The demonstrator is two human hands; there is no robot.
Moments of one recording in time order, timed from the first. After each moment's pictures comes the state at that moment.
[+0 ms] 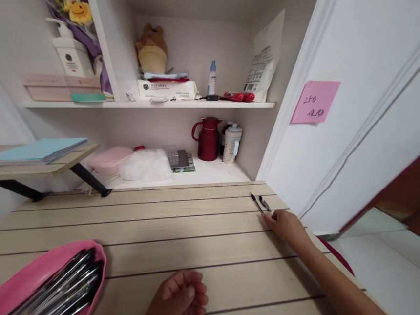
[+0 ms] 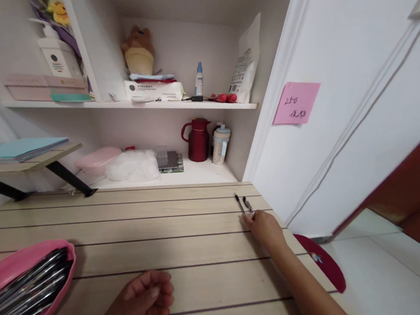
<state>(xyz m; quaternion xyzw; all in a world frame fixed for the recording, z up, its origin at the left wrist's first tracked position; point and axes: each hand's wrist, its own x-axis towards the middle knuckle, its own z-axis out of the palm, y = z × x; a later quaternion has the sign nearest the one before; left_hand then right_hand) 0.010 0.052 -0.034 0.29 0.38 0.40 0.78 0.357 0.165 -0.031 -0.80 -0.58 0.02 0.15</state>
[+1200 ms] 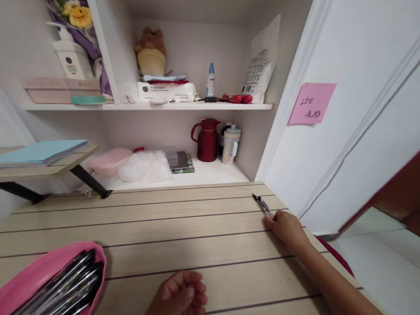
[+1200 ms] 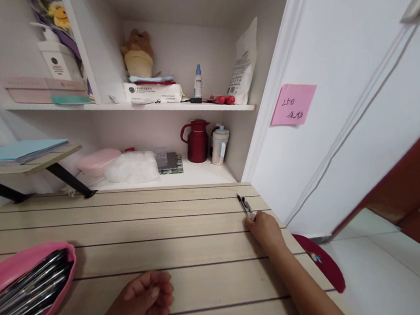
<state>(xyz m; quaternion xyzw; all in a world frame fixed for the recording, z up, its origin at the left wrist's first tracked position) 0.010 0.053 -0.038 0.30 0.37 0.40 0.78 0.356 0.162 -0.032 -0.81 -0.56 0.03 0.16</state>
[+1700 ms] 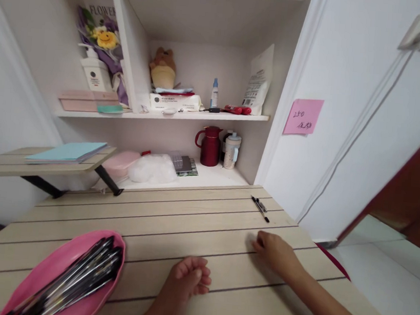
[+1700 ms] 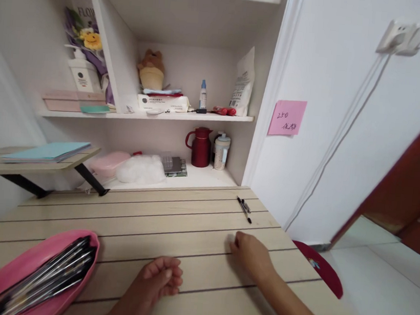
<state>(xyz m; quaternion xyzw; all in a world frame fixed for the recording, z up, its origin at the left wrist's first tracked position) 0.019 0.043 -0.025 0.36 0.41 0.43 0.72 0.281 0.083 -0.006 -0.74 -0.66 0.05 0.09</state>
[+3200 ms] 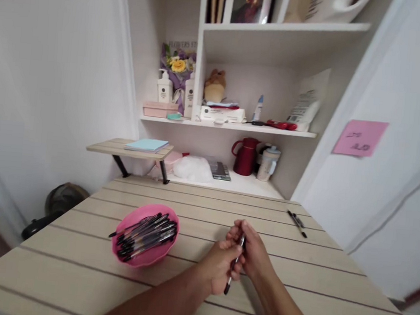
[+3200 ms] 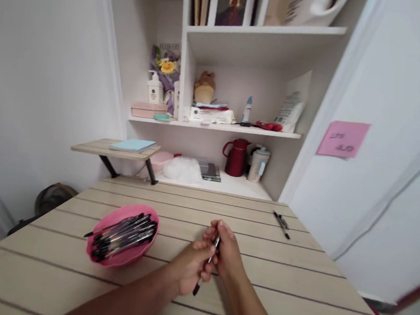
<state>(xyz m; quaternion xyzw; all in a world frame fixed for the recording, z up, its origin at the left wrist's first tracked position) 0.008 0.020 0.013 0.35 0.34 0.42 0.77 0.098 0.046 0.012 -0.36 -0.37 0.62 0.59</state>
